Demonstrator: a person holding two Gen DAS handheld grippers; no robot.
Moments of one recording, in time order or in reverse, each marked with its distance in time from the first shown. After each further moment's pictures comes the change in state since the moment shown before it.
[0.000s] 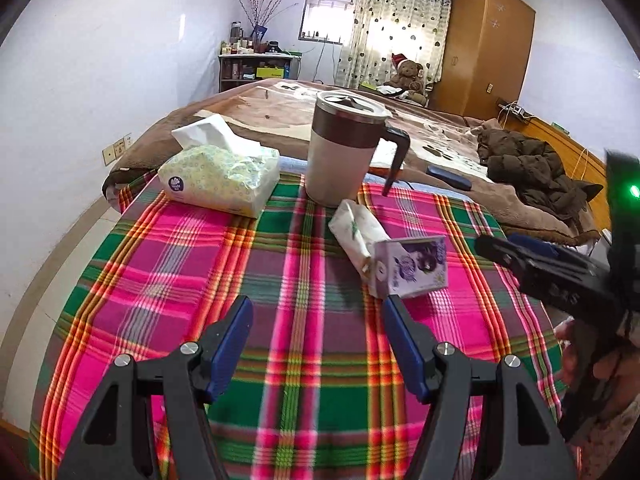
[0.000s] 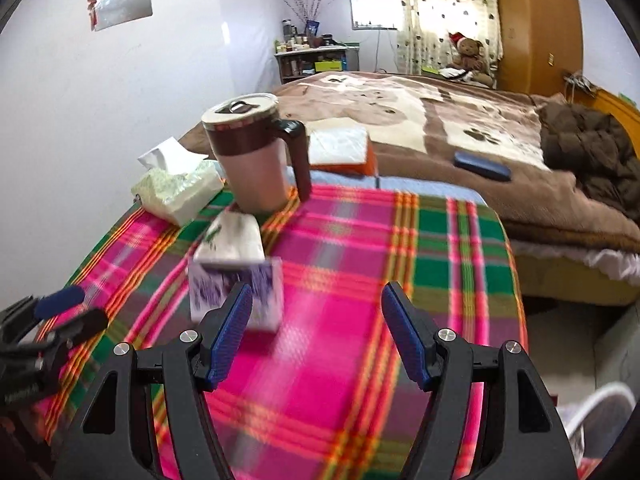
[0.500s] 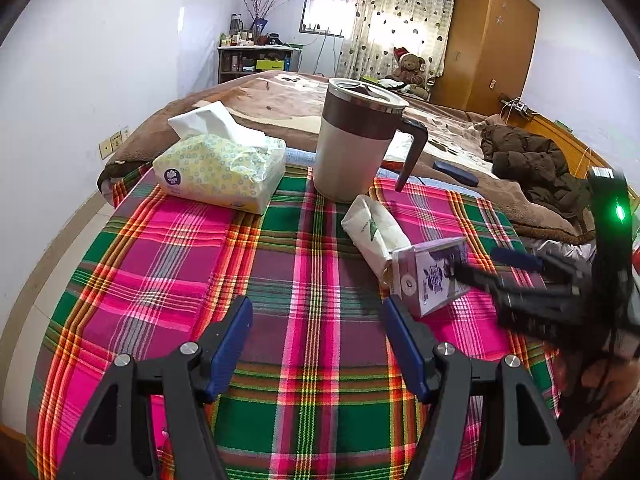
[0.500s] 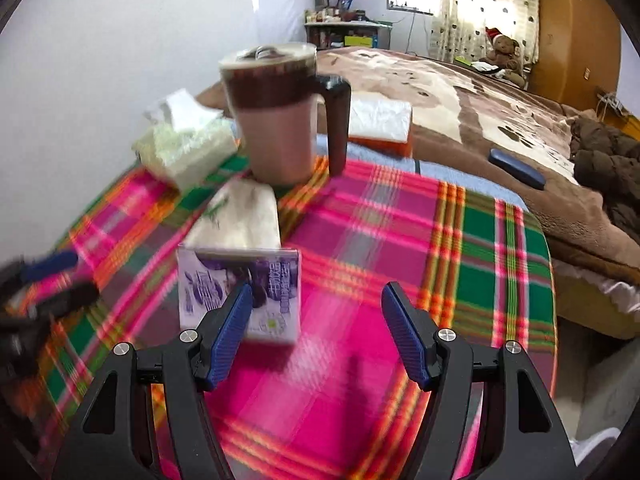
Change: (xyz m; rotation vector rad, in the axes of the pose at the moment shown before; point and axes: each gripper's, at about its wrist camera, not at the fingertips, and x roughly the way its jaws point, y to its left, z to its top) left arm 0.022 0.010 0.004 -0.005 0.027 -0.014; right arm 0.030 0.009 -0.010 -0.120 0.111 0.033
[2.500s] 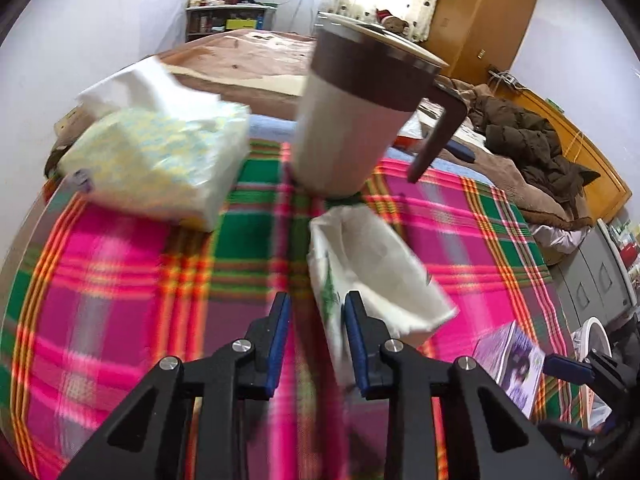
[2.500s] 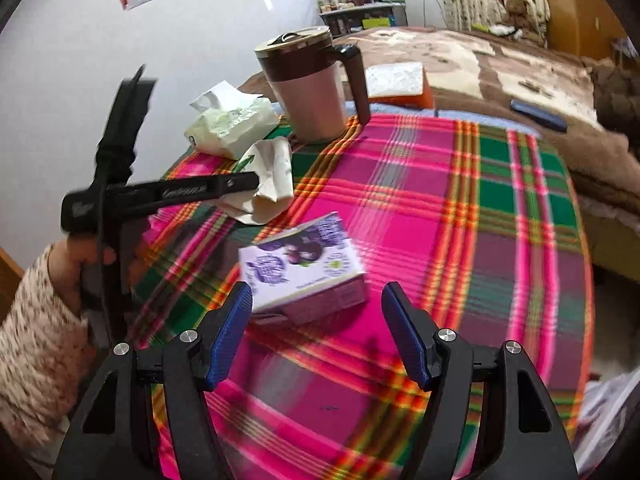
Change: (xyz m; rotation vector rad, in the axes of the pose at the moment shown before) left arm 0.082 0.016 0.035 0.014 0.164 -0.105; right arm -0.026 -0.001 -0.036 0.126 0.038 0.221
